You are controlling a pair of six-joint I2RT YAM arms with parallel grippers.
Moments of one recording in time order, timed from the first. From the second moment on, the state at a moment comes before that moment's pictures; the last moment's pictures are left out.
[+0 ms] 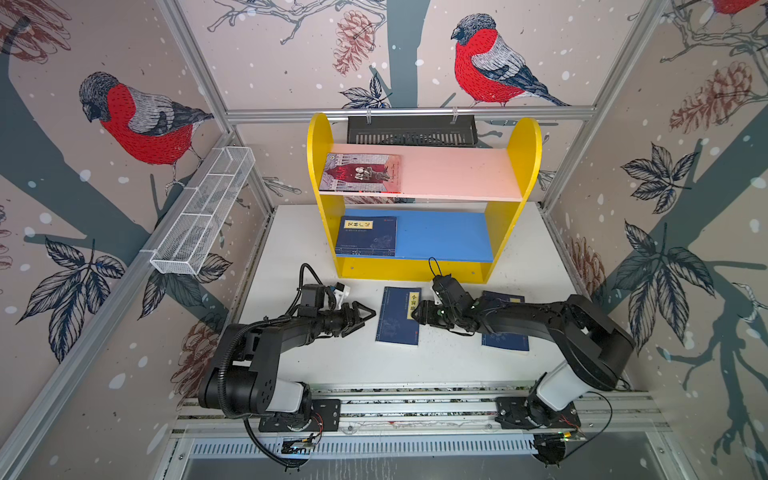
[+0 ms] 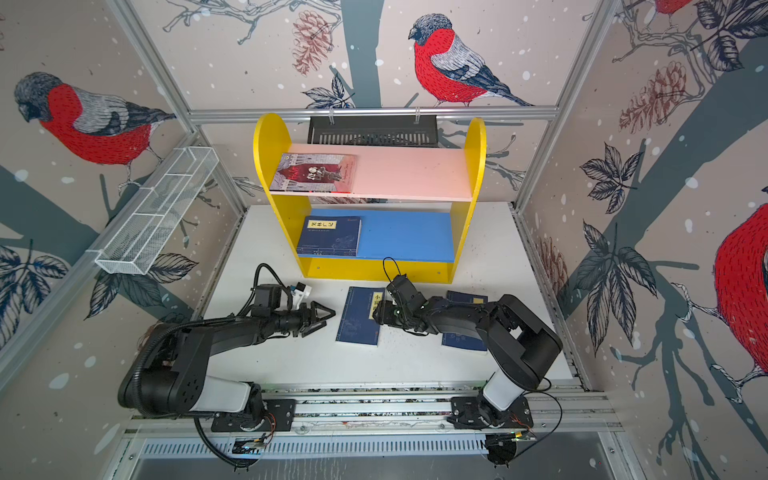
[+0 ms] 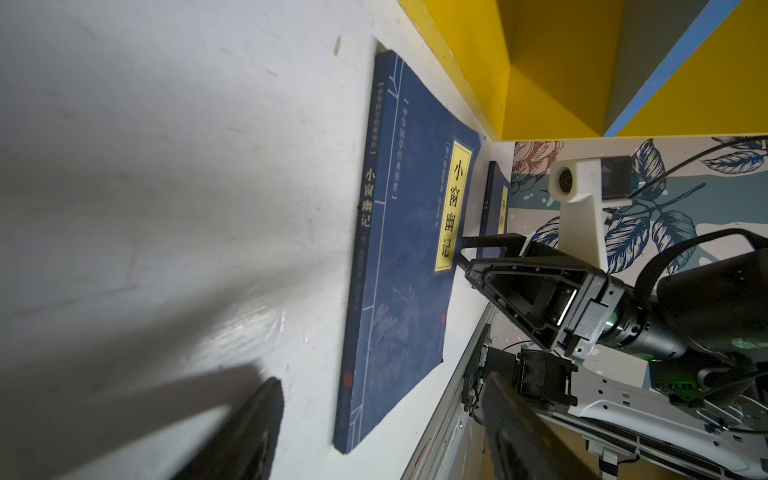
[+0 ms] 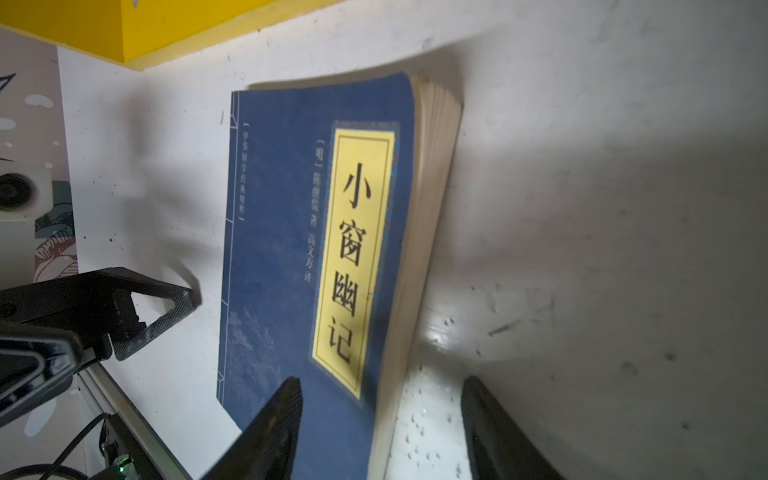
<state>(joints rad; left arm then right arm) -0.13 1.43 0.37 0.14 0.94 -0.62 0.80 1.62 0.72 0.00 -0.21 0.84</state>
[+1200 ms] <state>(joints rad) -0.19 1.46 0.35 0.22 0.95 -0.62 0.82 1.68 0.69 0.25 -0.38 0.92</state>
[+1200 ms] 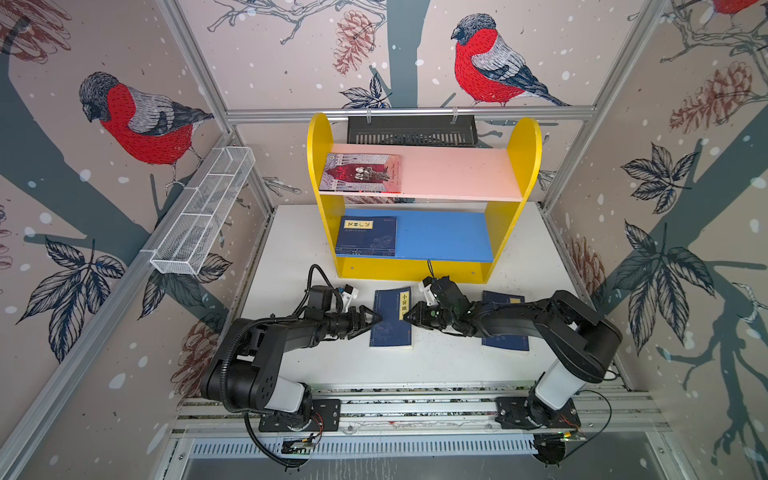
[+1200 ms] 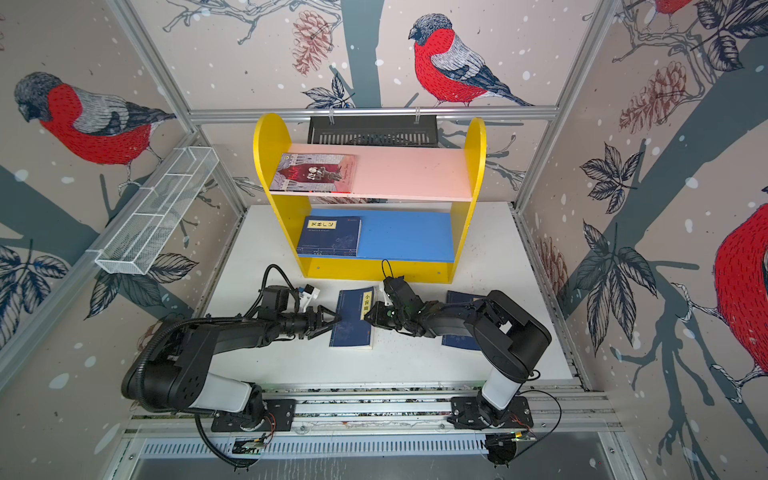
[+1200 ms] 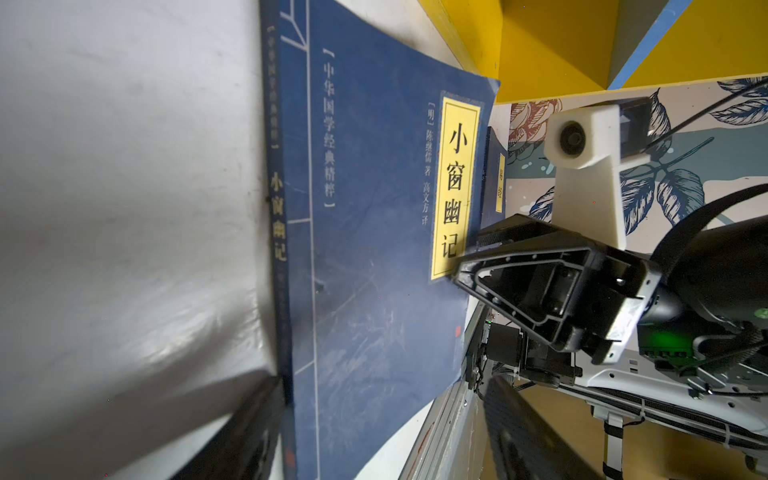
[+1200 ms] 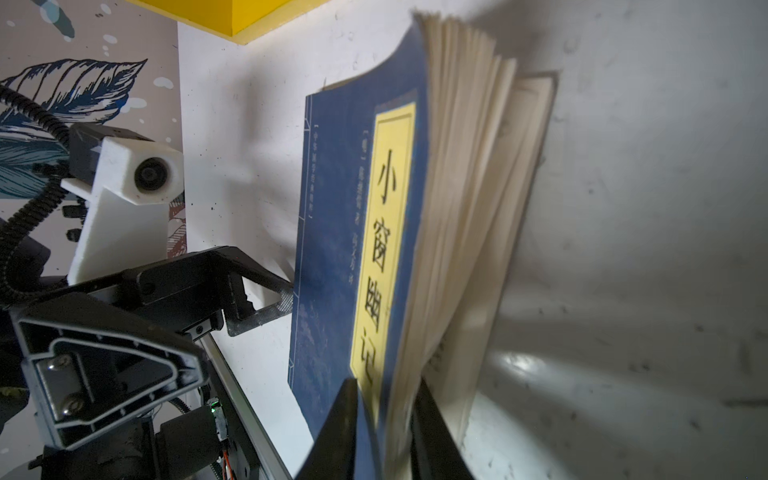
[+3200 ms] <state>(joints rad) -0.17 1.15 0.33 0.44 1.15 -0.93 0.76 1.35 0.62 0.40 -0.70 0.90</state>
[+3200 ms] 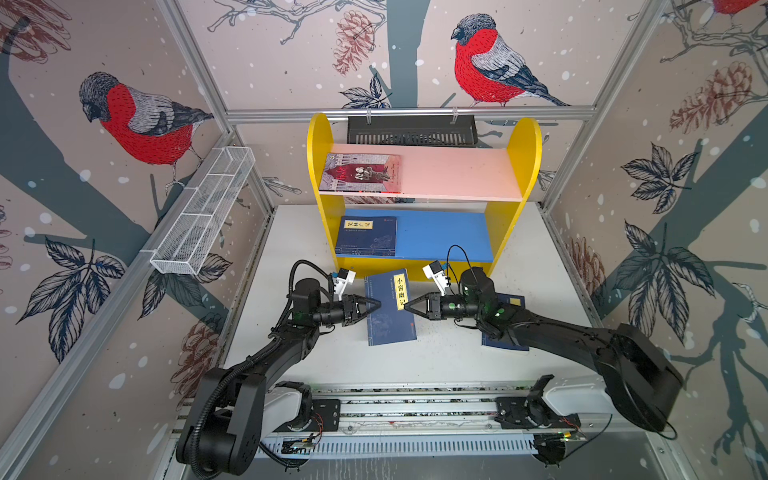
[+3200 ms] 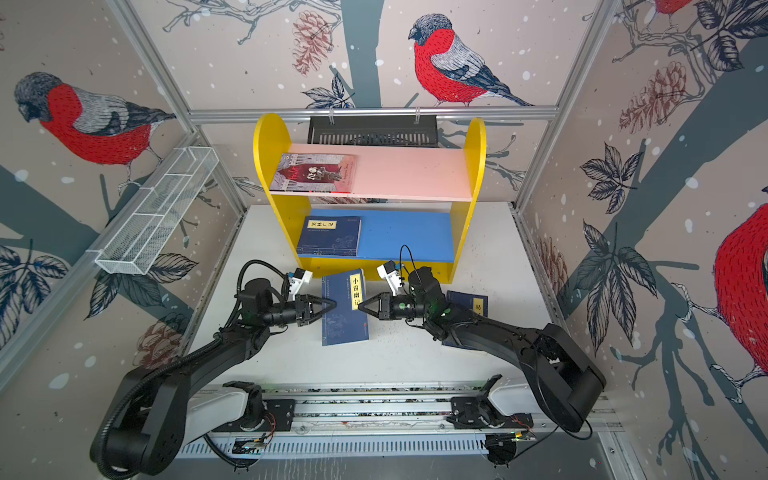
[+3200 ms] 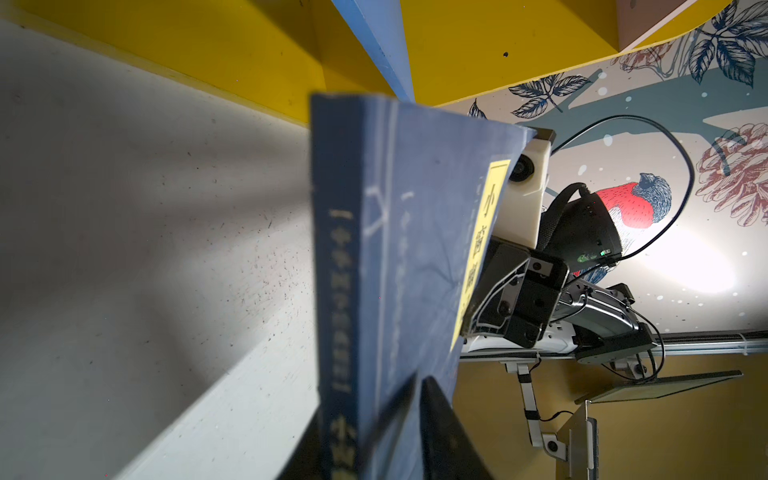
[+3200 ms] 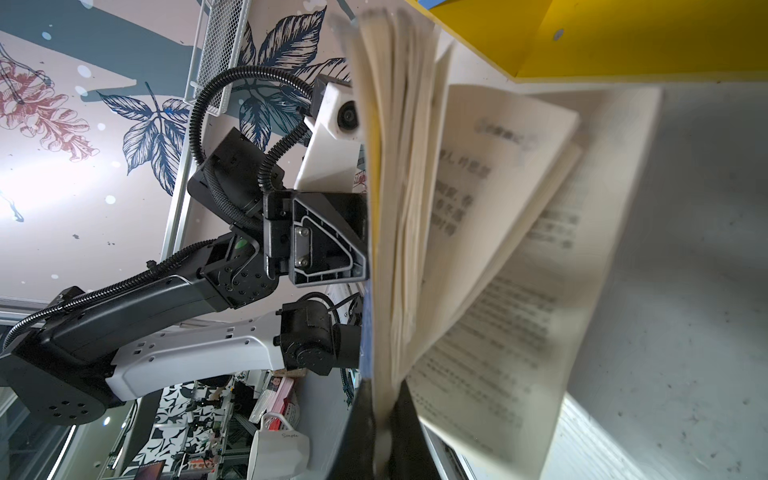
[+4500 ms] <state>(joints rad) -0.08 1.00 0.49 0.52 1.00 -1.19 0.88 0.93 0.33 0.57 -0.18 1.11</state>
